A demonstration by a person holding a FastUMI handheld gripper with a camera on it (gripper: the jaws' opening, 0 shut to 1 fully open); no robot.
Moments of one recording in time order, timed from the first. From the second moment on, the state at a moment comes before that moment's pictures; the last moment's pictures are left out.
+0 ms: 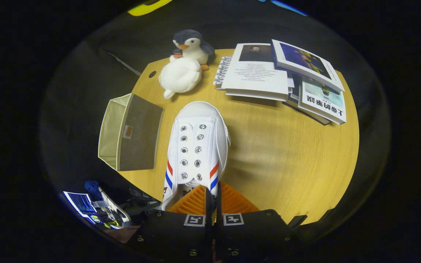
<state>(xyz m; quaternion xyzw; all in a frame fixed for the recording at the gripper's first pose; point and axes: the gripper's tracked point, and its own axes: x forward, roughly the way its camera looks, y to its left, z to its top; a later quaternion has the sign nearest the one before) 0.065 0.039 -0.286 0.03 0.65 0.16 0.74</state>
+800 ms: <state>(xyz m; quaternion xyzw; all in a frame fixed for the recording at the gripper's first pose) 0.113 0.221 -0.228 -0.04 0.61 0.26 0.75</state>
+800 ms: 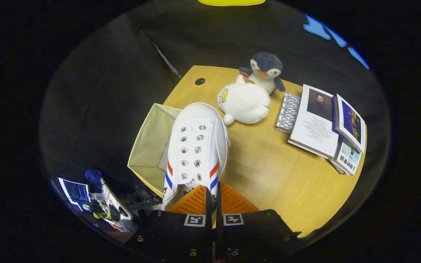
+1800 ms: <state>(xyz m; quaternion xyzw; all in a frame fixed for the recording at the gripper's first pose) 0.099 0.397 -0.271 -0.02 0.65 0.31 0.70</state>
